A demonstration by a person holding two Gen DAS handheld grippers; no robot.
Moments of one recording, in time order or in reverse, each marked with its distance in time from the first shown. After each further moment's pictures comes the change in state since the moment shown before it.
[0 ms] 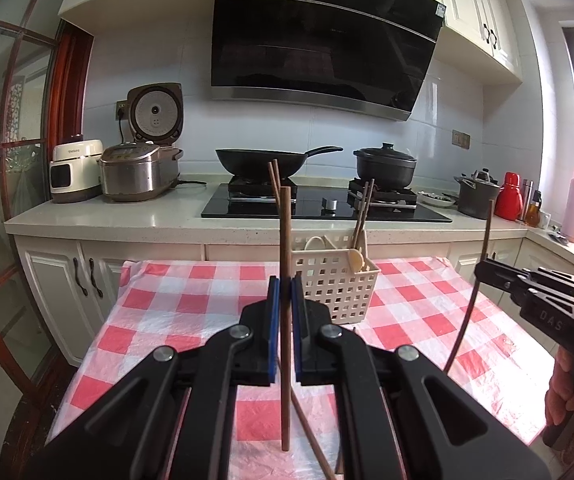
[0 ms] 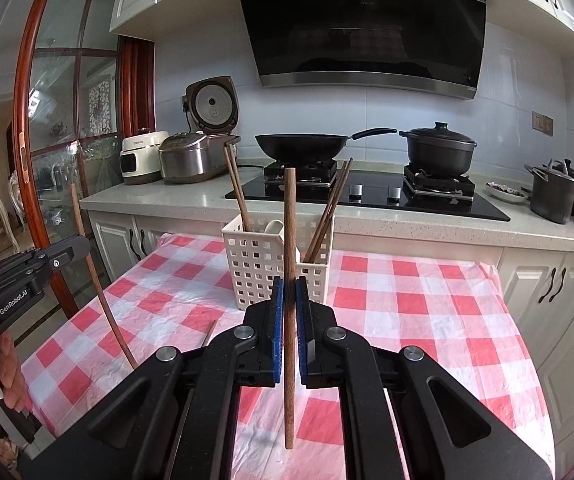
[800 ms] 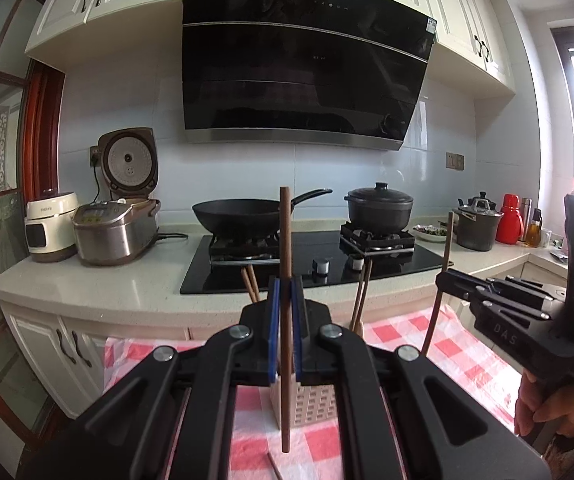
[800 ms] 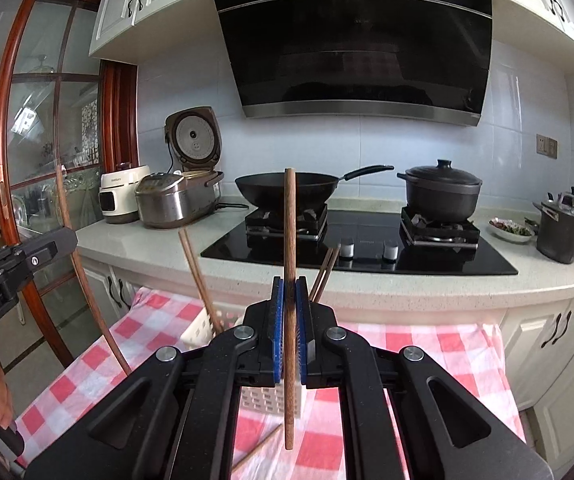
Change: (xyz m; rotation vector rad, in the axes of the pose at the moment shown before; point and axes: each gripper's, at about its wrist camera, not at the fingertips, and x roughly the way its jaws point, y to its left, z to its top) left arm 0.074 -0.022 0.124 0.060 -0.085 -0.028; right arm 0.076 -0.032 0.110 0.005 -0.079 -0.028
